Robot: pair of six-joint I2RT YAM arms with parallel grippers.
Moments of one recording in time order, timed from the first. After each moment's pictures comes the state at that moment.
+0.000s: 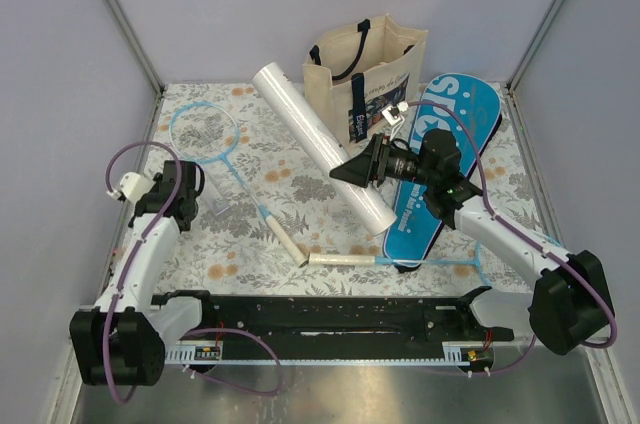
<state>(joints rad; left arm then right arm) -0.01 1.04 0.80 -0.83 -0.68 -1.08 0.50 1.24 0.84 0.41 -0.74 0.84</state>
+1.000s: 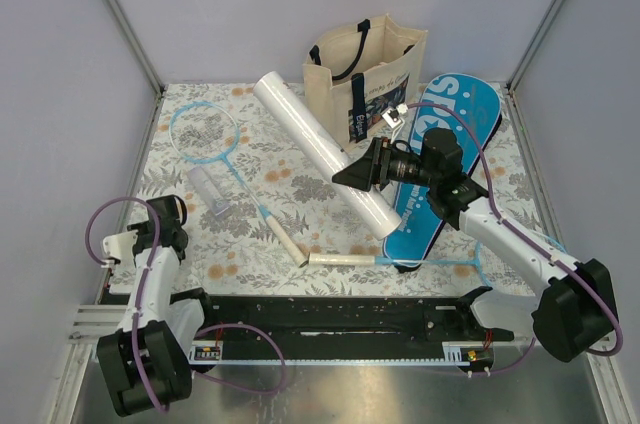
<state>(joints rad) 0.26 0.86 0.42 -0.56 -0.61 -1.54 0.50 1.20 0.86 0.23 -0.74 0.77</state>
